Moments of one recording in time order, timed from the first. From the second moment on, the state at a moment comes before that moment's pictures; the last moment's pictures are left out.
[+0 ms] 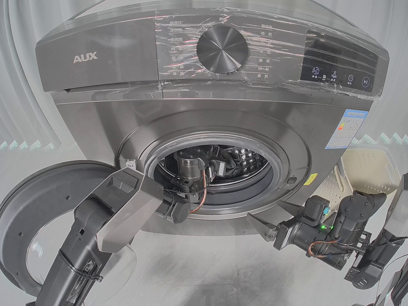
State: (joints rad) left arm -0.57 2.68 -1.75 -0.97 0.18 0.09; right arm 0.70 1.91 -0.22 -1.54 -0.11 0.27
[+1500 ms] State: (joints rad) left arm -0.68 2.47 -1.28 -1.04 0.19 0.06; right arm 0.67 1.81 -0.23 -1.54 -0.15 0.22
